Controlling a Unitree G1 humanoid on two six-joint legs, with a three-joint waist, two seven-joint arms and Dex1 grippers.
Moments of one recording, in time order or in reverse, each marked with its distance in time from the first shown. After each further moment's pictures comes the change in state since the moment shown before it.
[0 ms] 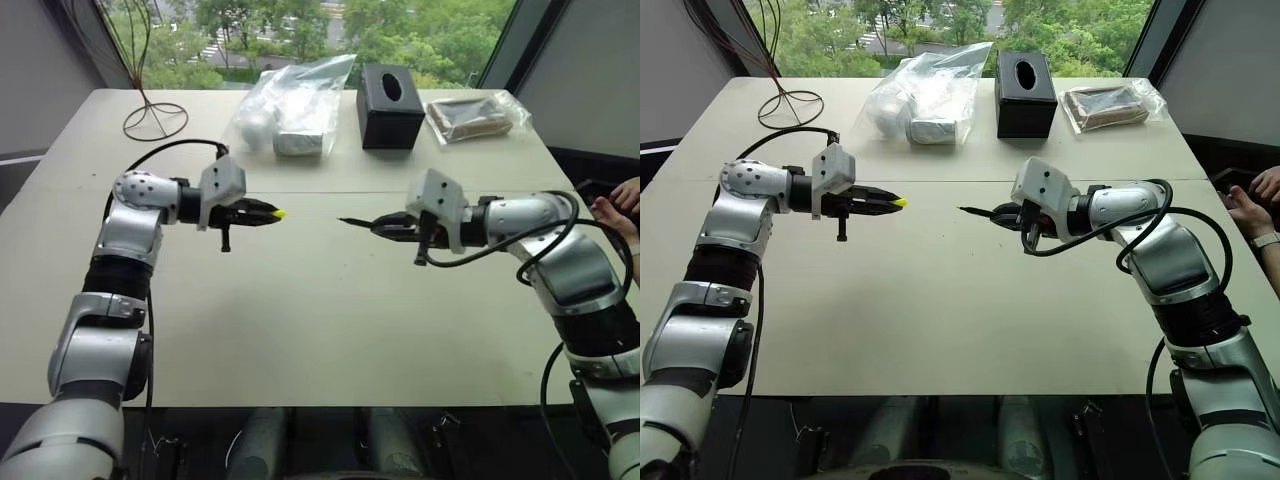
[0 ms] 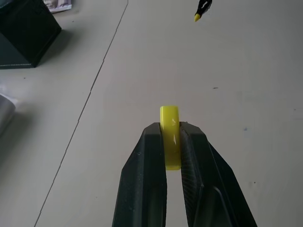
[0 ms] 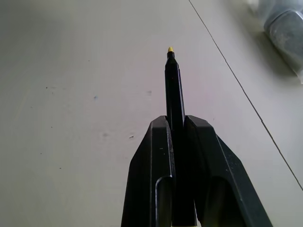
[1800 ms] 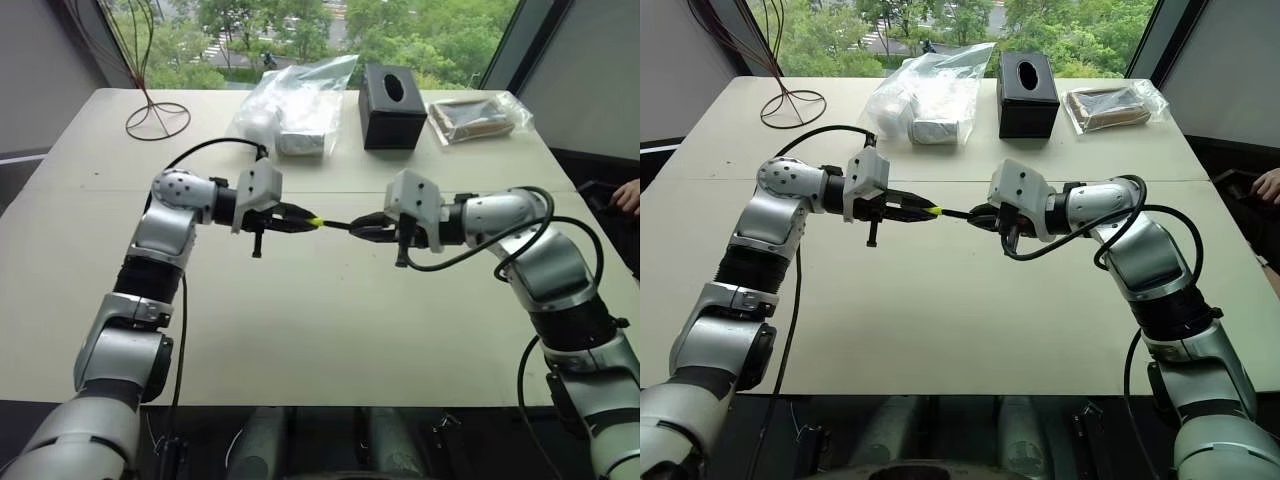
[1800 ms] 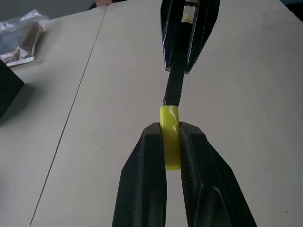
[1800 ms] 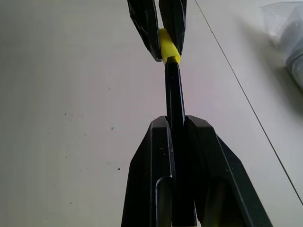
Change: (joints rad) left arm -0.005 -0.096 -0.061 -0.084 -0.029 -0.011 -0.005; right arm -0.021 0.090 0.035 -0.012 -0.039 0.006 0.015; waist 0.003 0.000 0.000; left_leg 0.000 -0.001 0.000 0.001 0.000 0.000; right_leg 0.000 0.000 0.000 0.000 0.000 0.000
